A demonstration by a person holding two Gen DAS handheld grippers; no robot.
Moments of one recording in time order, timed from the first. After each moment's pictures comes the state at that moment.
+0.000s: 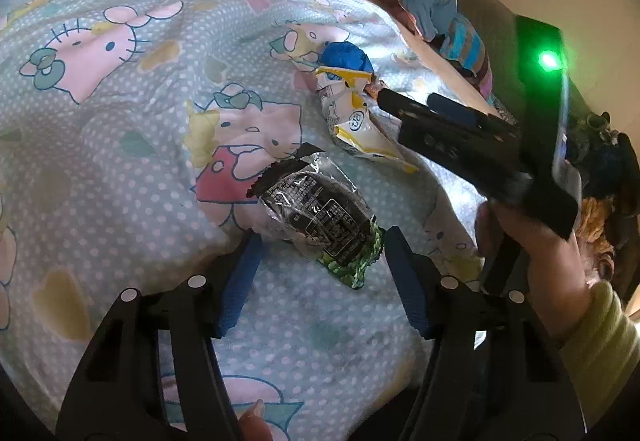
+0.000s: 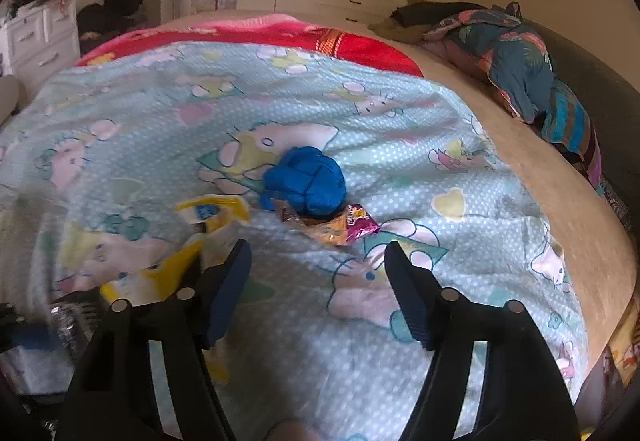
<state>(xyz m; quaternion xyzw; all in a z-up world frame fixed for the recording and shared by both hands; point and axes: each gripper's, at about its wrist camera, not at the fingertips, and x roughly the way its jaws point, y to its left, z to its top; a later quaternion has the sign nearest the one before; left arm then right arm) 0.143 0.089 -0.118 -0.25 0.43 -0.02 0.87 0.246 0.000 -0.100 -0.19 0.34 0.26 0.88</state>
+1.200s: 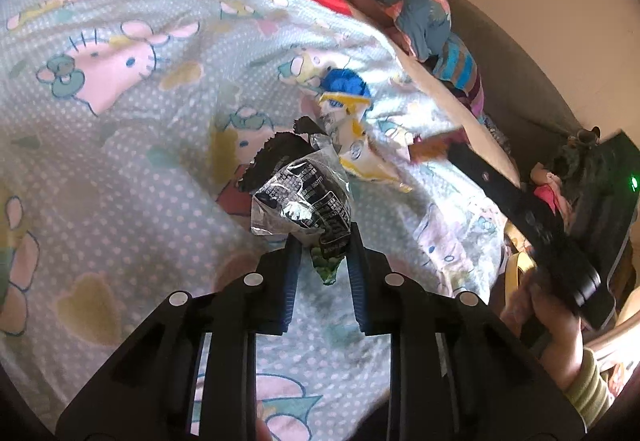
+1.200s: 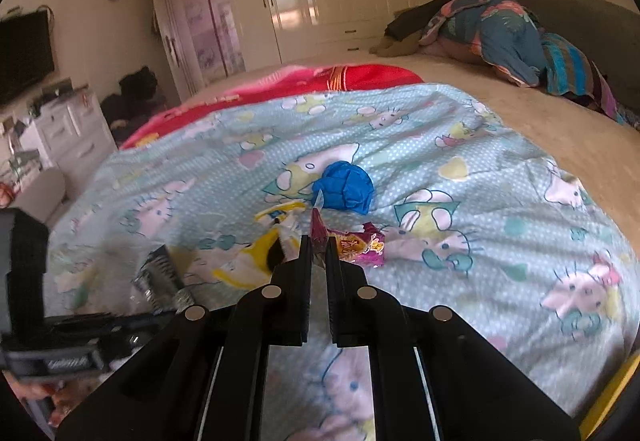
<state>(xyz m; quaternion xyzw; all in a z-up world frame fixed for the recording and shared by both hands) 0.126 0.105 -0.106 -0.27 0.39 -0.03 0.88 0.165 -0.065 -0.064 -0.01 0.31 0.32 0.89</state>
